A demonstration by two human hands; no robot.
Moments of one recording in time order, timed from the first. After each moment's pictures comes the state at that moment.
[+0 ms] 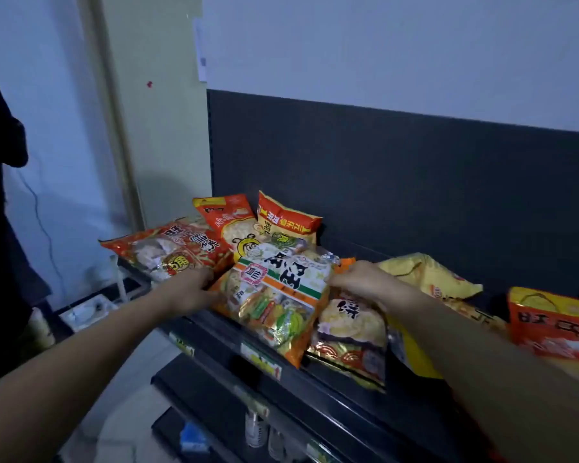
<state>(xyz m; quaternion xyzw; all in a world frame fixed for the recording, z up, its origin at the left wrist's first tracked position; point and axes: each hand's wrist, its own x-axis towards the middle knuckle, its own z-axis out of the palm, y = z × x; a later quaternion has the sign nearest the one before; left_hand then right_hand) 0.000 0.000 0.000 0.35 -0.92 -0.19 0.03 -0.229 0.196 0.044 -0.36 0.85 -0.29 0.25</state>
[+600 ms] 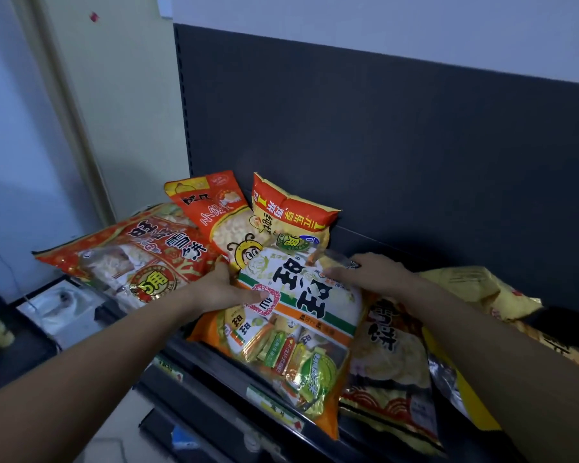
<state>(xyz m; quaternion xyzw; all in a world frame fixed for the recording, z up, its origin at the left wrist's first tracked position) -0.083 -0.051 -0.013 0.40 -0.75 -0.52 -0.03 -0.289 0.108 0.019 -0.38 0.90 -0.07 0.19</state>
